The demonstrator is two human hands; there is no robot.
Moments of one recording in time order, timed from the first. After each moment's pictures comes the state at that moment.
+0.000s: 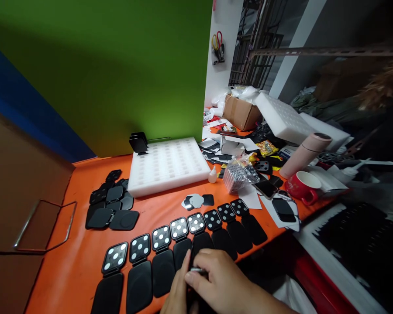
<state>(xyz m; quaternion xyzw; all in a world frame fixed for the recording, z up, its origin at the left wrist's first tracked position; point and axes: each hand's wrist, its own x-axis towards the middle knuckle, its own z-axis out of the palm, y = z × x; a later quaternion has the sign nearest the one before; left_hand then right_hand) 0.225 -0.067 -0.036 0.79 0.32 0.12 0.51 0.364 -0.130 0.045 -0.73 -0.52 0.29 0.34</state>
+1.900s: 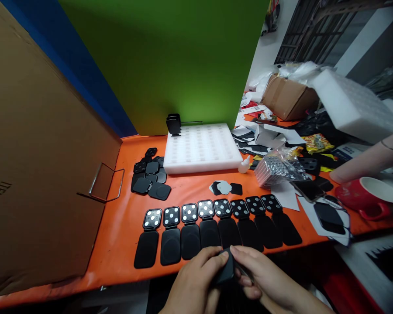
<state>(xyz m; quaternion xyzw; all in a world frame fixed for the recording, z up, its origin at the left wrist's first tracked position) 0.214 -0.053 0.030 0.89 0.19 0.03 0.42 0.365 -0.149 0.032 -0.47 -0.03 0.71 0.52</state>
